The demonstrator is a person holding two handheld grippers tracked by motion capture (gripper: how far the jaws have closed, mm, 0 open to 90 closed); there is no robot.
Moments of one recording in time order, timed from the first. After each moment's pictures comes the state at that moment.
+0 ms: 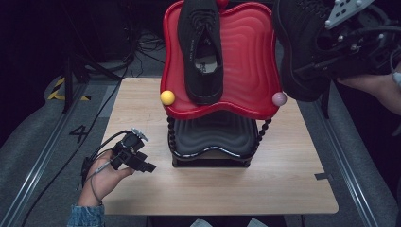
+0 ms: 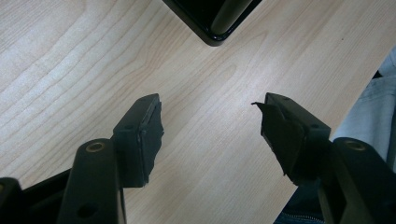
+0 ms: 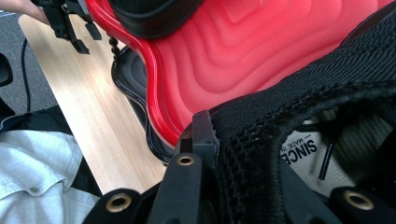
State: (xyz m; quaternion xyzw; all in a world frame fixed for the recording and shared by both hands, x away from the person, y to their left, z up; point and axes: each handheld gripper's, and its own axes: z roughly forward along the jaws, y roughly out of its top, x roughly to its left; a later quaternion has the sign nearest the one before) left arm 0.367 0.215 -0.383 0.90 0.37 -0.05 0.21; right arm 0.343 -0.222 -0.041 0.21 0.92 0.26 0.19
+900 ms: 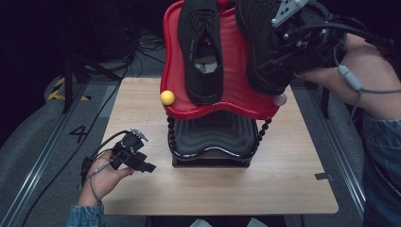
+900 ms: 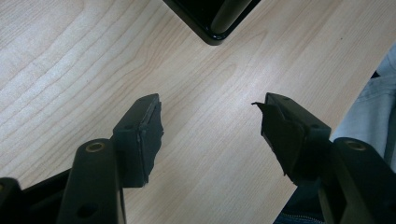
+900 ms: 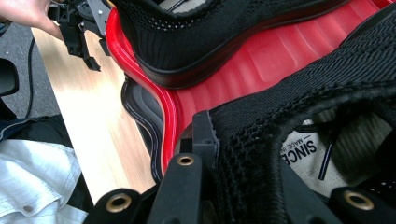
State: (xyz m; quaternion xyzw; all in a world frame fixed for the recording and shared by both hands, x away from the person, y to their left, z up) left arm 0.368 0.216 -0.385 0.90 0.37 -0.05 0.21; right arm 0.359 -0.159 -0.045 0.16 0.93 0.26 0.19
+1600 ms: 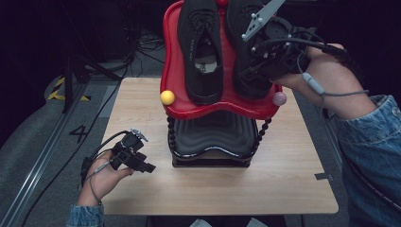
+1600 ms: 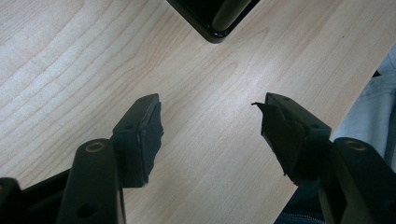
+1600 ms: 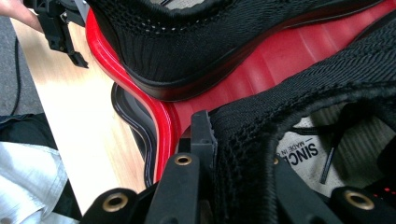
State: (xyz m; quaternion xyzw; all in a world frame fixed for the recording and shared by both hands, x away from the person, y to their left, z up) left arm 0.368 0.216 -0.386 0.90 0.37 -0.05 0.21; right arm 0.376 -0.132 -0.074 0.15 0.94 0.24 0.19
